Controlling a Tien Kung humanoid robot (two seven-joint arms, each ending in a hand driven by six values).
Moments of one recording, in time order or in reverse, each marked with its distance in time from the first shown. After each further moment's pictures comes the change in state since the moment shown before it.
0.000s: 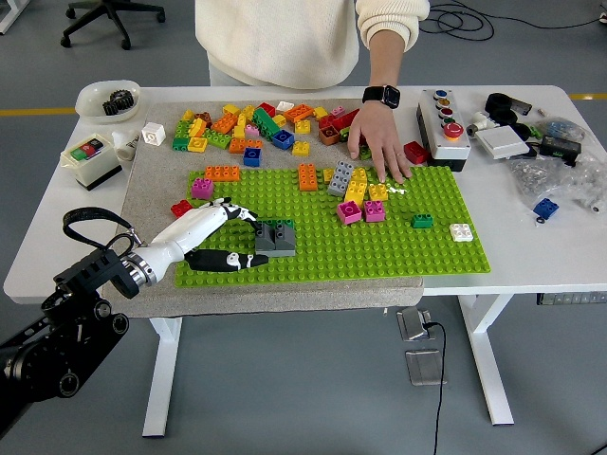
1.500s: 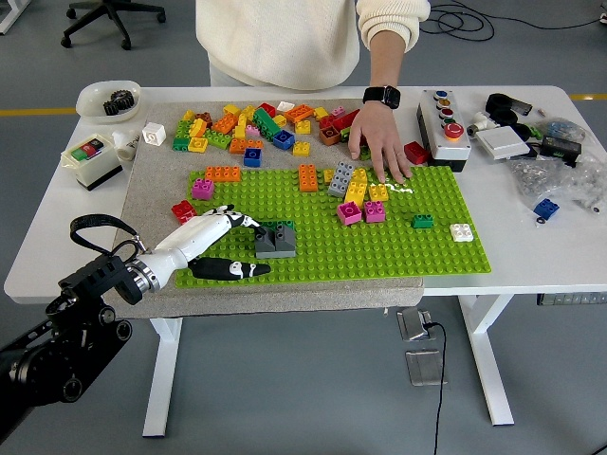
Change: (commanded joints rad) left arm 0.001 -0.002 0.032 0.024 0.025 0.000 0.009; right arm -0.003 0.001 -0.005 0.000 0.006 -0.002 -0.001
